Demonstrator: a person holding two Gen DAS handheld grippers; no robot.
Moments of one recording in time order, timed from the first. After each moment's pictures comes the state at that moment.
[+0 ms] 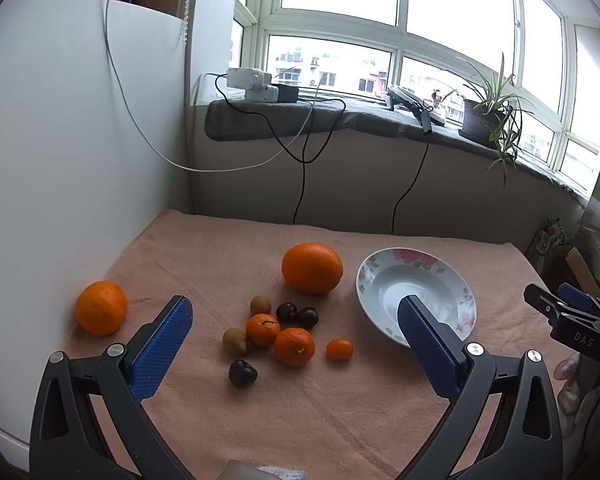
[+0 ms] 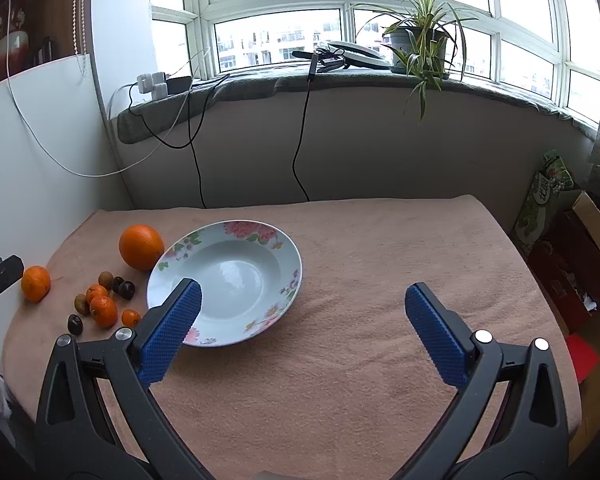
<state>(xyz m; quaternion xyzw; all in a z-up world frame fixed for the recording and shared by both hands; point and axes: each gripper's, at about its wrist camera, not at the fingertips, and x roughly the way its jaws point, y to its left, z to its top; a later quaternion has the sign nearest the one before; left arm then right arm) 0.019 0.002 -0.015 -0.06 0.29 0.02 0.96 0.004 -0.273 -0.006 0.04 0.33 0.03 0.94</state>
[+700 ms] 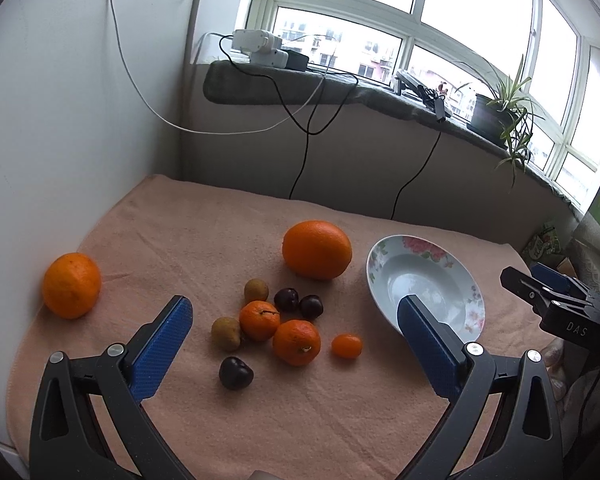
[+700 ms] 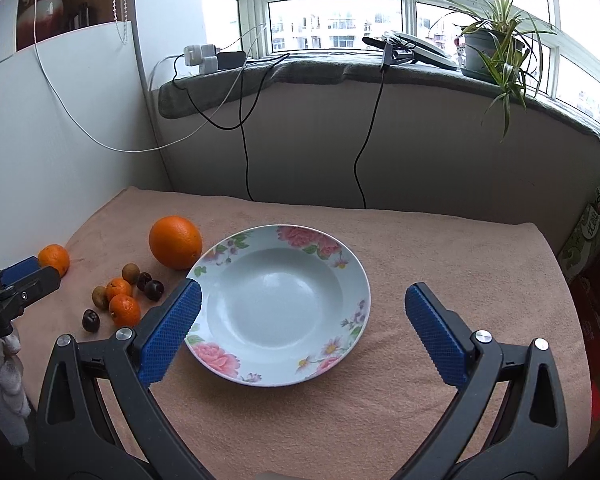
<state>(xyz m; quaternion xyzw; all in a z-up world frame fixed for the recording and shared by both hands) 0.050 0.026 -0.044 -0.11 0.33 -0.01 0.94 0.061 -0.223 -0.015 0.00 0.35 0.14 0.93</state>
